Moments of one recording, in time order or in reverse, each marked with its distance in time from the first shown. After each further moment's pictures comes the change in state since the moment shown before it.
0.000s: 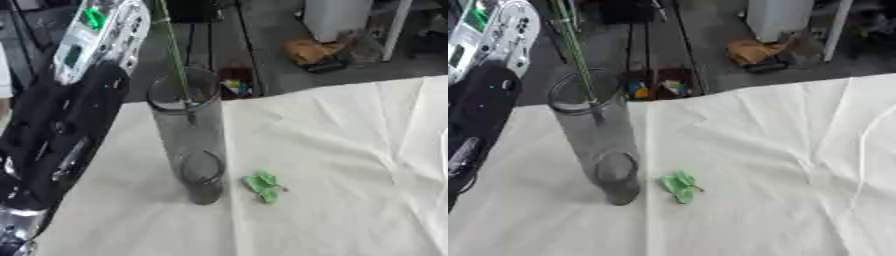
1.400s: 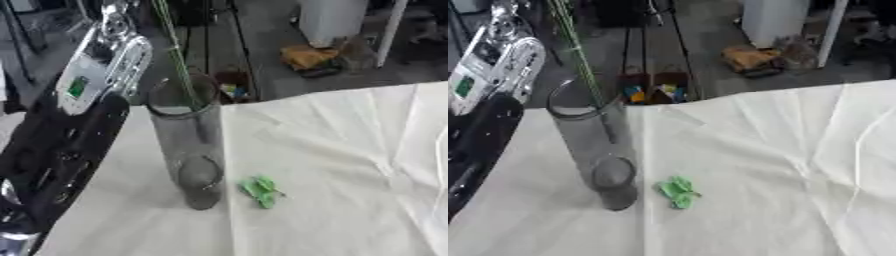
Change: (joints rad) left arm 0.064 0.001 -0.025 -0.031 -0.147 0.038 -0.054; right arm 0.000 0.009 -0.005 0.000 -0.001 0.002 -0.007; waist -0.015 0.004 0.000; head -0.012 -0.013
